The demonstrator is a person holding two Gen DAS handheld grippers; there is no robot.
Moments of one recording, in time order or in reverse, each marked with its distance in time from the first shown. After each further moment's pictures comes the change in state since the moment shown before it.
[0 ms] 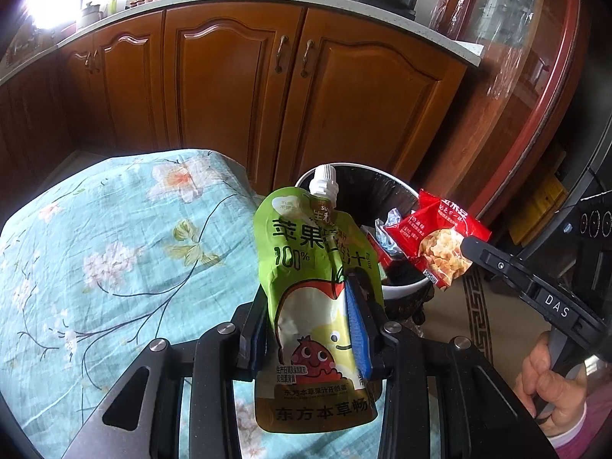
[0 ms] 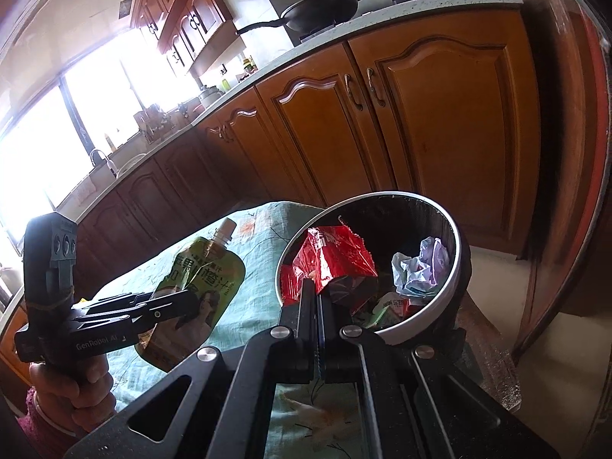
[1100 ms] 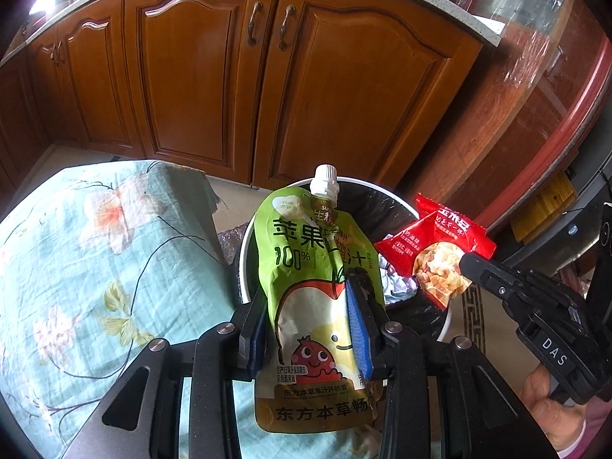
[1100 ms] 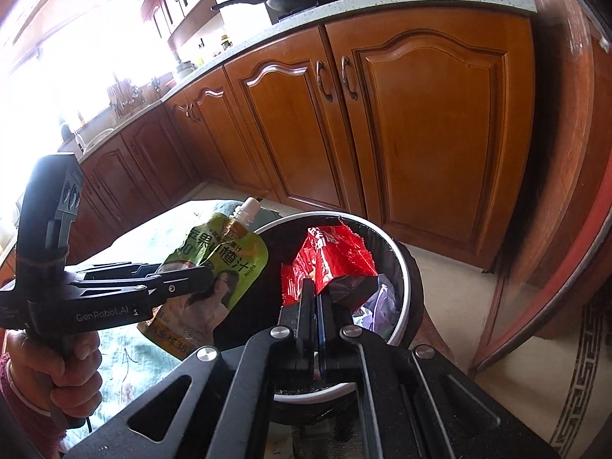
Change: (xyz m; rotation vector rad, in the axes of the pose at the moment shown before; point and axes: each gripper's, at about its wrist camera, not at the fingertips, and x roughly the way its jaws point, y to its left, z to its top) left arm 0.095 -0.021 0.077 0.002 0.134 -0.014; right arm 0.037 -0.032 0.042 -0.069 0.094 -0.132
